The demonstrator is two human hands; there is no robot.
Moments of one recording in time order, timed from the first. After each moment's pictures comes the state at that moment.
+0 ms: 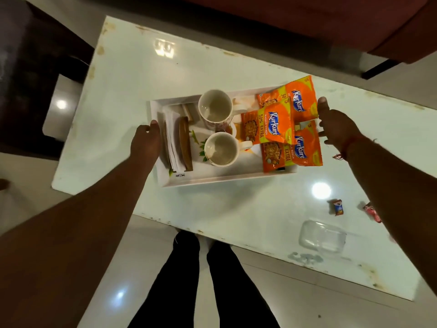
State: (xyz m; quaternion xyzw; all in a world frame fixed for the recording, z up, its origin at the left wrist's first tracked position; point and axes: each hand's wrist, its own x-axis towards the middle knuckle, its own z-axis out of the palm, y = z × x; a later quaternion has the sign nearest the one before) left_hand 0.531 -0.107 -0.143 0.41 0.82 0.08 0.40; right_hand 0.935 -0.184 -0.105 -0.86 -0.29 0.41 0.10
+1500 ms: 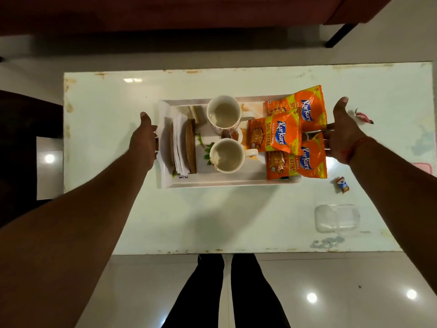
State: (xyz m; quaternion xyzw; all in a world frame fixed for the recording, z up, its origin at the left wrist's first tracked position) left_hand 0.589 -0.022 -0.125 0.33 0.74 0.08 0.59; right_hand 0.955 -0.244 -0.112 -0.79 0.05 0.52 0.32
